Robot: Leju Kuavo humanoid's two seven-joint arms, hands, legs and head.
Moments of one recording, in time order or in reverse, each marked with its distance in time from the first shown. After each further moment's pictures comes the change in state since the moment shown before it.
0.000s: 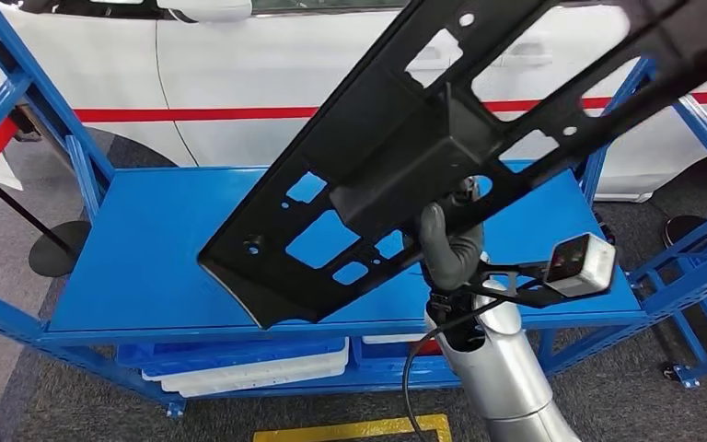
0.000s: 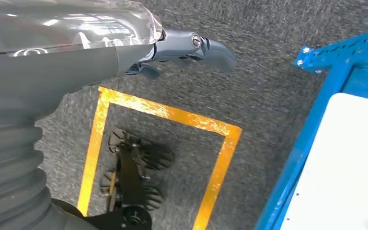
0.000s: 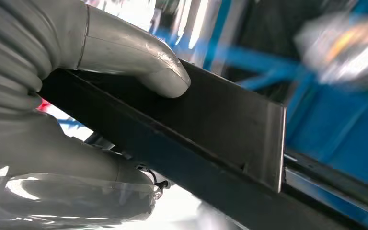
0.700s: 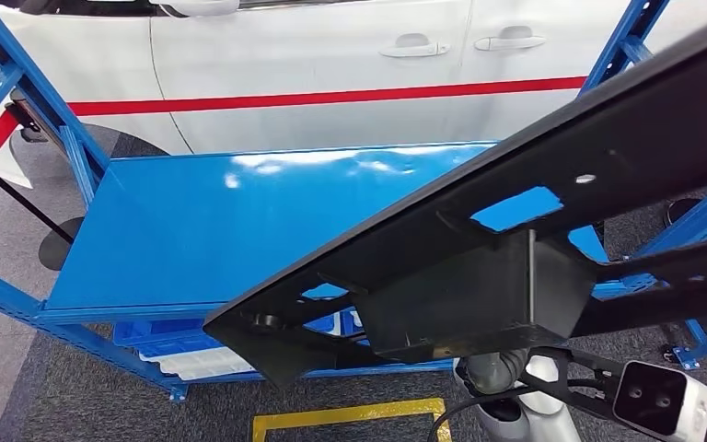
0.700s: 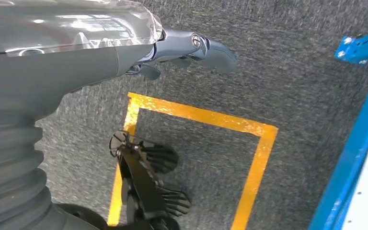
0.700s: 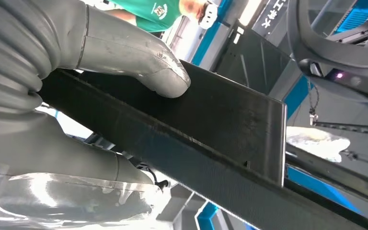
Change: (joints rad) left arm 0.003 0.014 0.001 0.000 -0.048 0.022 0.052; right arm 0.224 -0.045 0.002 -0.321 0.162 0.052 -0.072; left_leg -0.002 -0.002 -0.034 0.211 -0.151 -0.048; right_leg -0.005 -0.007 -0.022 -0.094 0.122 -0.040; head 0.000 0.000
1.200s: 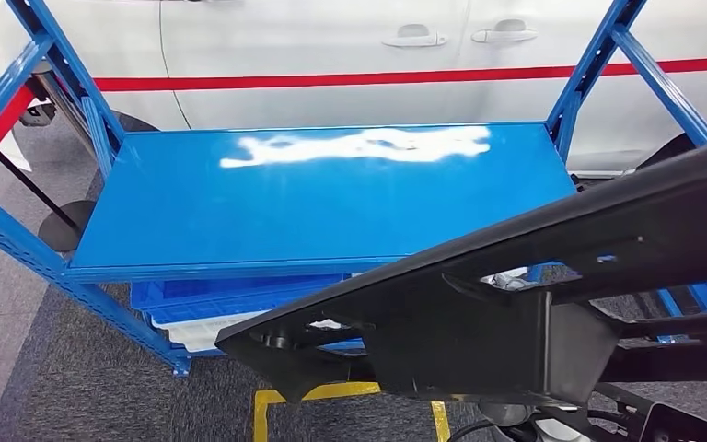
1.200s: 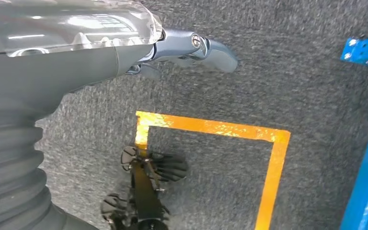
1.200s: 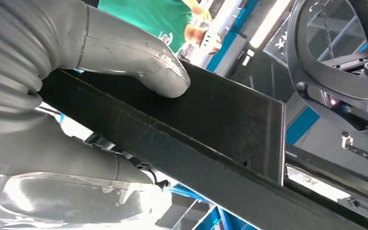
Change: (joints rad) left arm -0.018 0.019 -0.034 0.000 -0.054 -0.037 -0.030; right arm 0.067 -0.027 -0.019 -0.087 0.057 0.023 -0.004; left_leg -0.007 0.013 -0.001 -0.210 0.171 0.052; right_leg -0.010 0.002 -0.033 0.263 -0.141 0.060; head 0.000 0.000
